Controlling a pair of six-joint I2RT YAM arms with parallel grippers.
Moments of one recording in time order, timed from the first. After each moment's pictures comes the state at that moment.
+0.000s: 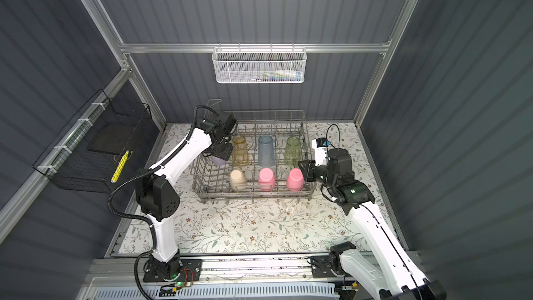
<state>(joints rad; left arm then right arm) -0.51 1.98 1.96 -1.30 -0.32 -0.12 0.25 0.93 0.88 -0.45 -0.31 0.33</state>
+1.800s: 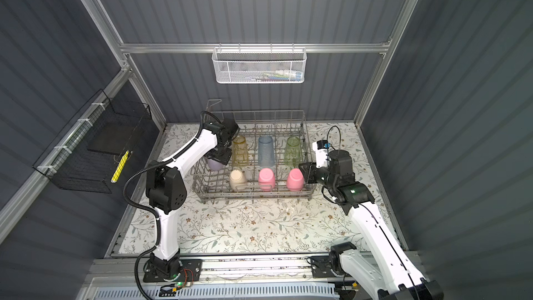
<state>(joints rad) -0.47 2.10 1.94 -1.30 -0.39 -0.12 0.22 0.93 0.85 -0.45 -0.37 0.33</state>
